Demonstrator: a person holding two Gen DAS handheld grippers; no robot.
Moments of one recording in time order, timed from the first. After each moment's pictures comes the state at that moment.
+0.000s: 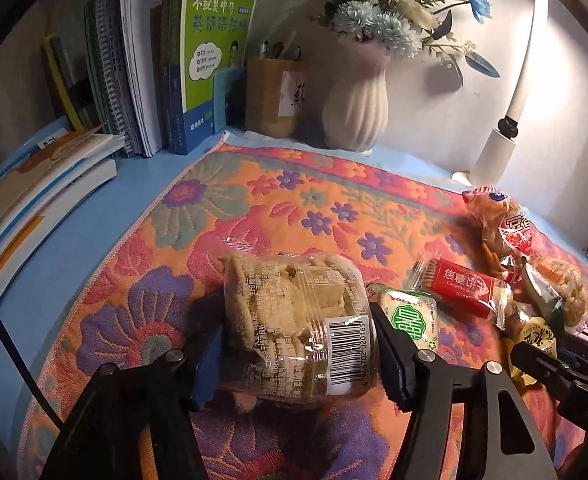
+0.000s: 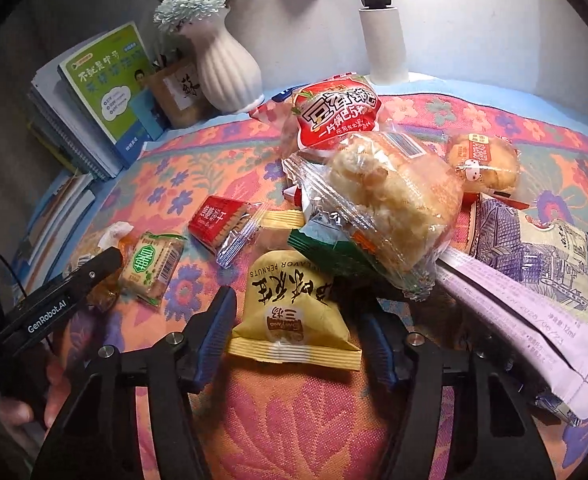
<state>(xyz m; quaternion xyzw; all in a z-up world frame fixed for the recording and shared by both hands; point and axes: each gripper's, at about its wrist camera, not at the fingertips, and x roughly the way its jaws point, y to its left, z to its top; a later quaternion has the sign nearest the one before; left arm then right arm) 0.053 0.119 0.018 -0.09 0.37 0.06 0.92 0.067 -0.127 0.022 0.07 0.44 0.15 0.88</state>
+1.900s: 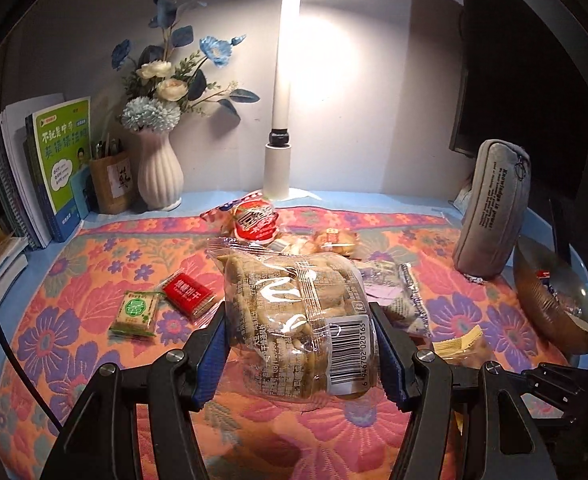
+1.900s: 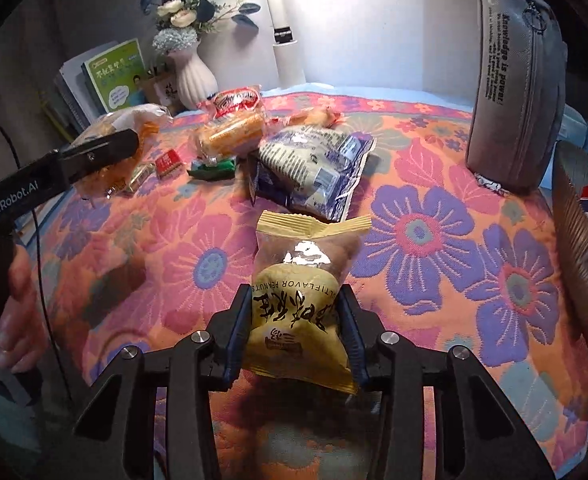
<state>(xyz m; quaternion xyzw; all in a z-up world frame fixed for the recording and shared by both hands) -0.051 -0.070 0.097 -0.01 0.29 -0.13 0.95 -0.098 -0.271 0.057 0.03 0.39 0.11 0.91</state>
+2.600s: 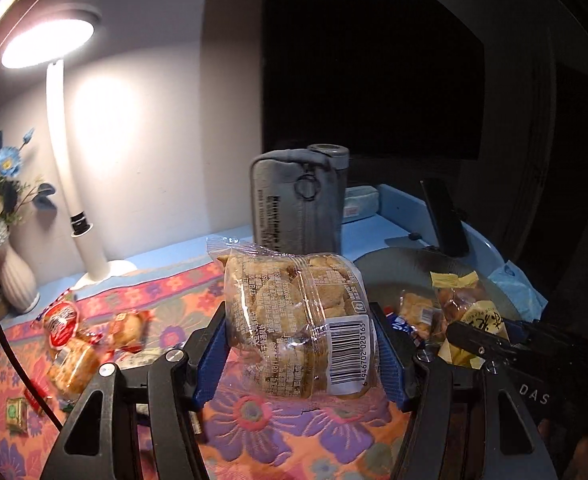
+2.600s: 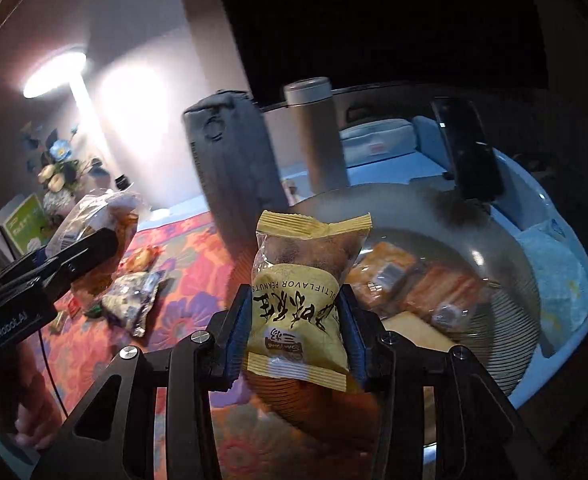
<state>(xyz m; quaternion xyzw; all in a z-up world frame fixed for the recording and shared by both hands) -0.063 -0.298 0.154 0.07 0.26 -0.30 0.91 -0.144 -0.478 0.115 0.15 0.29 -0.10 0.94</state>
